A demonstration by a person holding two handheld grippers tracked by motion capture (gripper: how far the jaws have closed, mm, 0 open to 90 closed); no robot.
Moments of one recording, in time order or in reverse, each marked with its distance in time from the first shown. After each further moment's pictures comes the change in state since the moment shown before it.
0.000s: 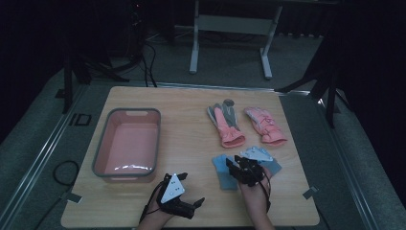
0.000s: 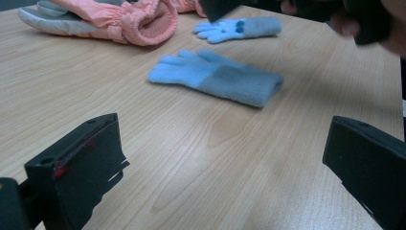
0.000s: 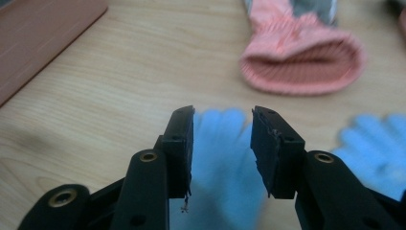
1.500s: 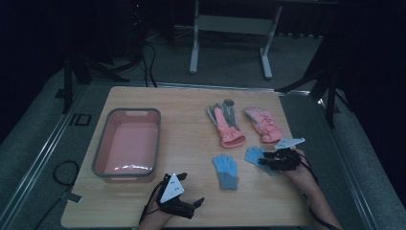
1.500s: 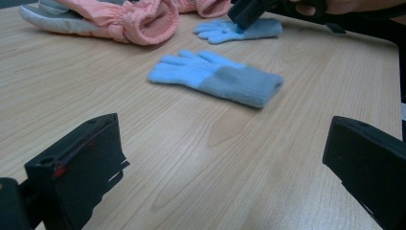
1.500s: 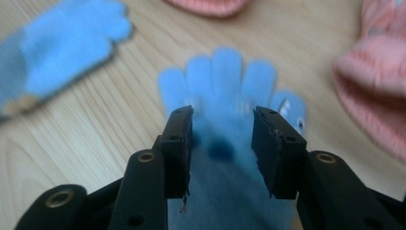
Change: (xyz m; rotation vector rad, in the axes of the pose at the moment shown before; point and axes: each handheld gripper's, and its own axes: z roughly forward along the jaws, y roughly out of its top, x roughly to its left) left arm 0.001 0.000 -0.001 -0.003 -0.001 -0.014; right arm -0.171 -0.012 0.017 0.202 0.287 -0.308
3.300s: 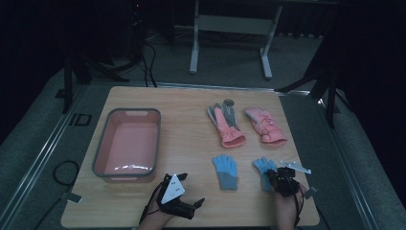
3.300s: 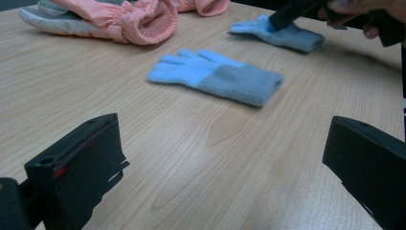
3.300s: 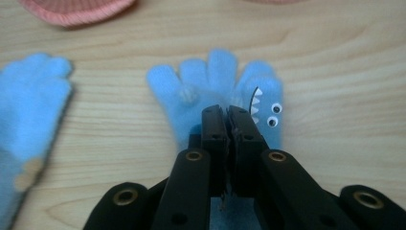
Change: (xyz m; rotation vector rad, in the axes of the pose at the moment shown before) left arm -0.002 0.000 0.000 0.007 0.004 0.019; right arm 0.099 -0.026 -0.015 -0.100 -0.494 0.641
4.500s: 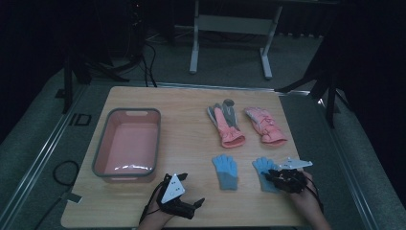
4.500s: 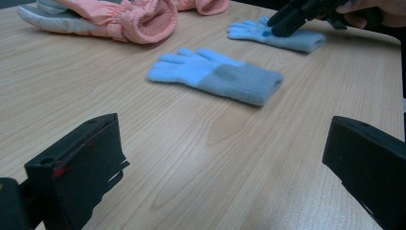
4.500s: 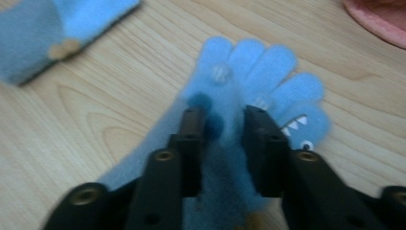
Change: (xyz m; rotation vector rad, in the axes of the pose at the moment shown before) left arm 0.001 0.000 0.000 -0.002 -0.006 -0.003; right arm -0.041 0.014 0.010 0.070 0.337 -0.553
